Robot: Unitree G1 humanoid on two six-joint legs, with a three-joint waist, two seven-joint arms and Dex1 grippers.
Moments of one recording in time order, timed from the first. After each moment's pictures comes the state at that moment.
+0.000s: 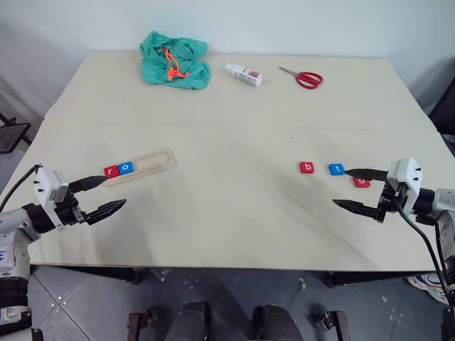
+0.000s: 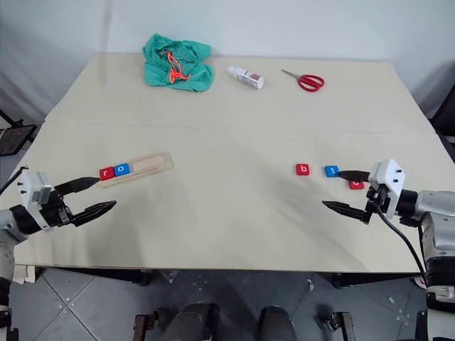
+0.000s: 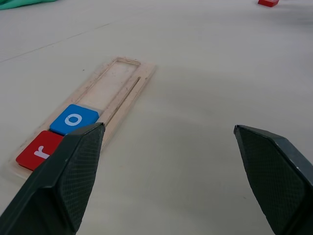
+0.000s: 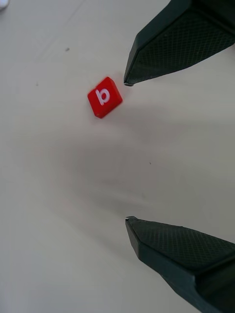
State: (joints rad) left arm -0.24 0.83 0.38 0.41 -0.45 0.03 -1.16; right arm -0.43 -0.86 -0.20 0.47 0.36 -0.07 1.34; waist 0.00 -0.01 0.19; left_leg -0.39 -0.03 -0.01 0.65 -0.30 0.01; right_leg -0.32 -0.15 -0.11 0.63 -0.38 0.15
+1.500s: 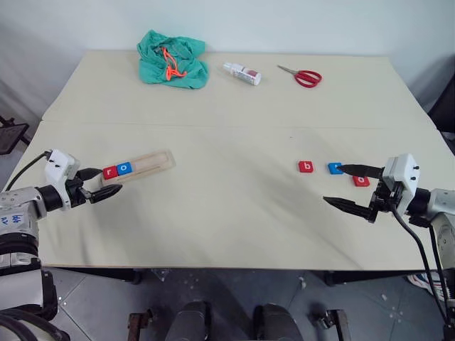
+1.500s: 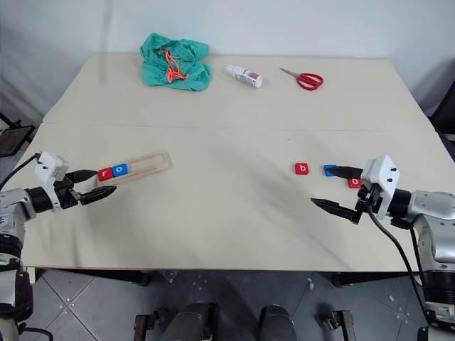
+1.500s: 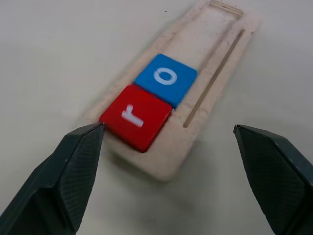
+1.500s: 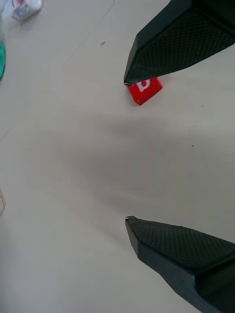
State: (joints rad) left arm -0.68 0.87 0.20 1.03 -0.19 -0.04 -1.07; right arm -0.28 -0.84 -0.25 0.12 0.43 0.12 1.23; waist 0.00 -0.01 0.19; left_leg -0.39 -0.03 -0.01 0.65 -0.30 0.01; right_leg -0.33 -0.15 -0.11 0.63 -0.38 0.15
